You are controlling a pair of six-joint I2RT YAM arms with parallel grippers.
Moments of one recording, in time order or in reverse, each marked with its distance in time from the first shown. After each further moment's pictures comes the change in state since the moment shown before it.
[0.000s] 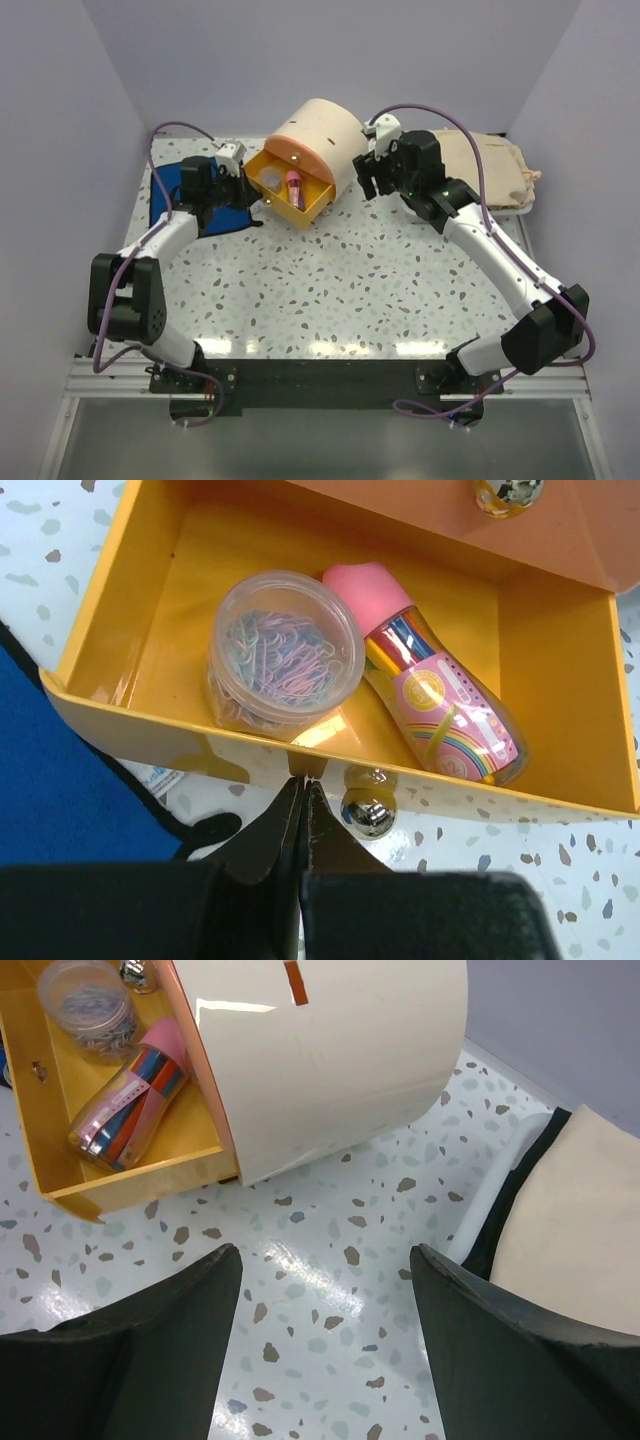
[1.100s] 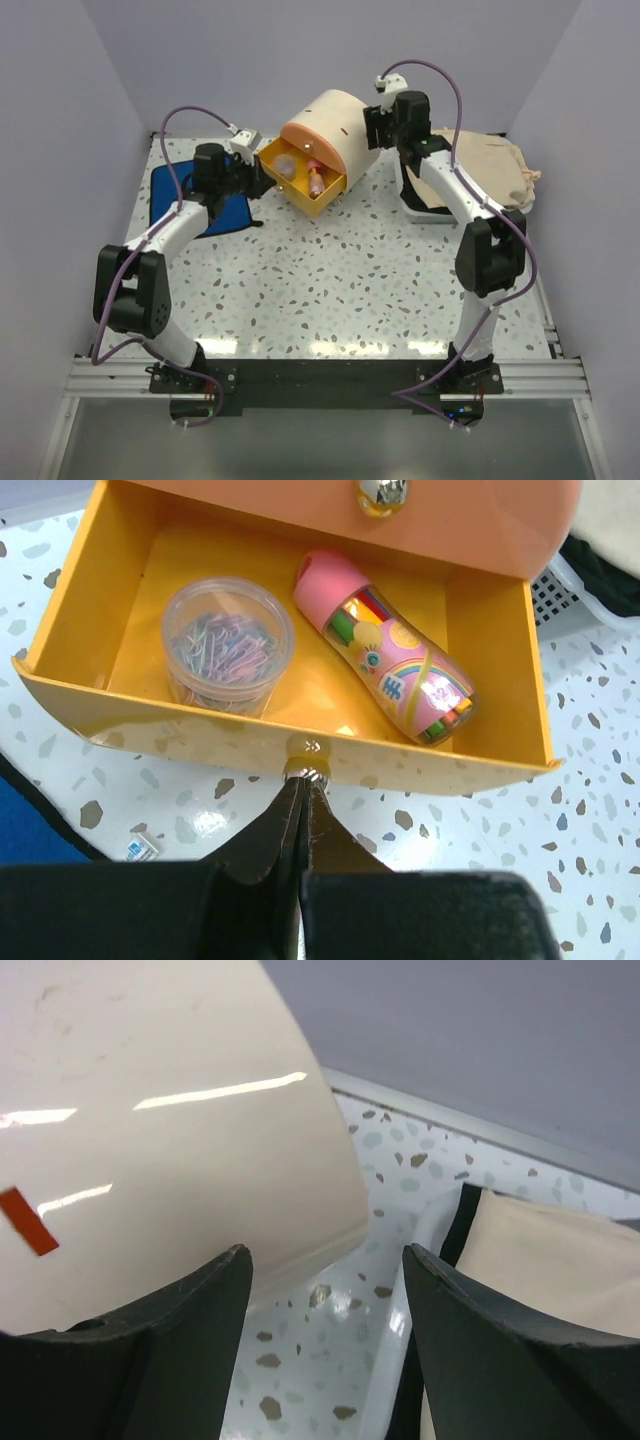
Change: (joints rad) left arm -0.080 0.066 0.132 0.014 -0.015 0.018; right arm -0.187 0.516 0.381 0.155 0.016 0.088
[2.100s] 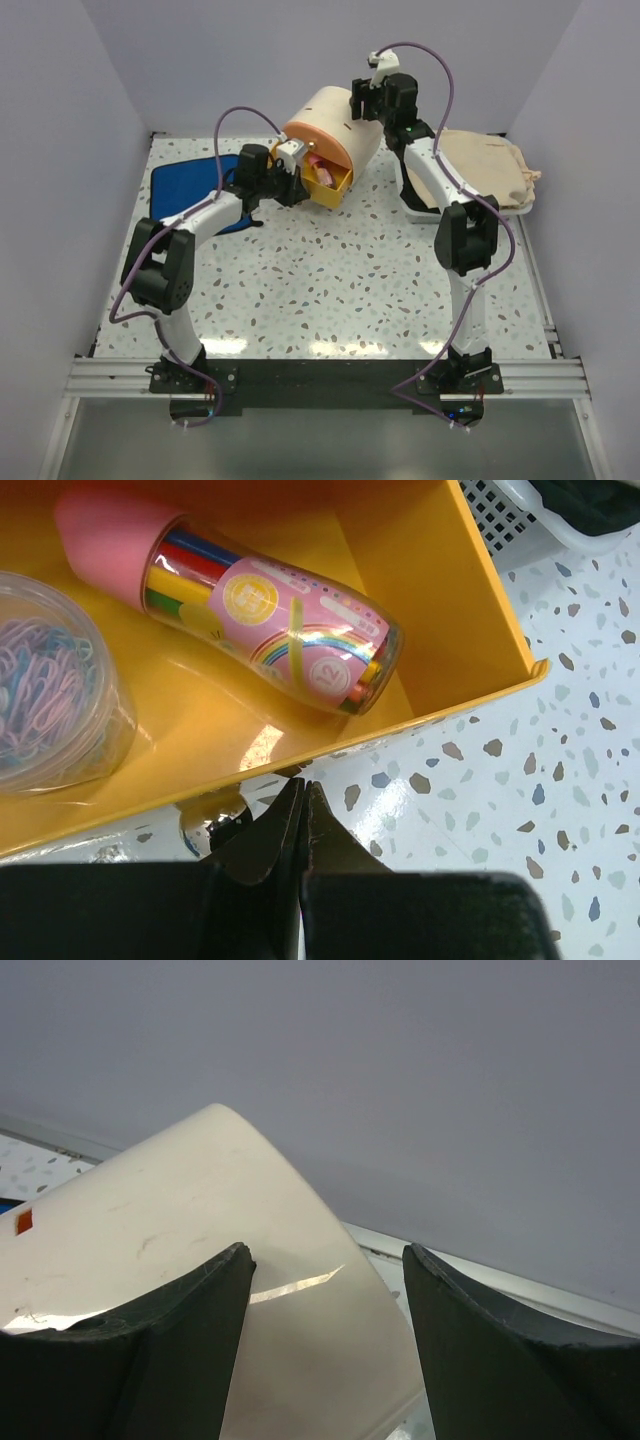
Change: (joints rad) left arm -0.172 0.202 0.146 -0.070 0.008 0.069; right arm 0.008 0.281 0.347 0.180 -0.058 0.080
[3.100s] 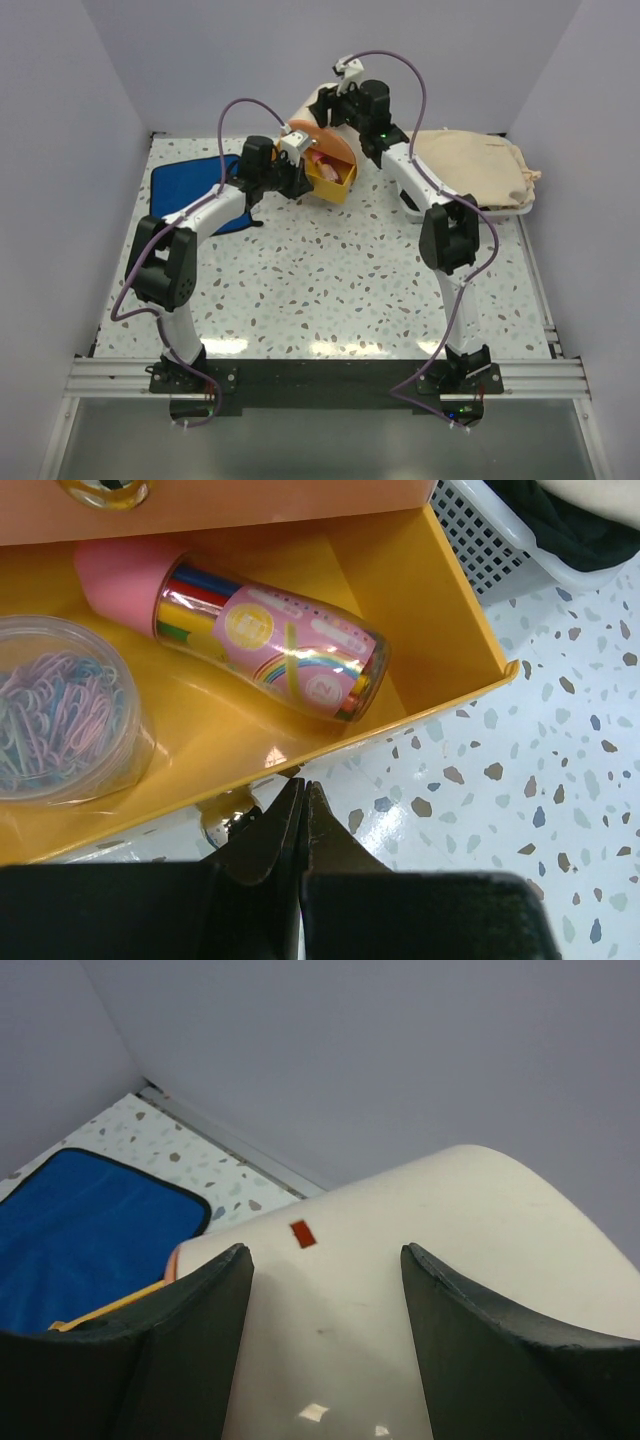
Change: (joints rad) left arm -0.018 0.030 0.095 -0.043 -0.028 0.001; right arm 0.101 0.085 0.068 0.108 -0.214 0.039
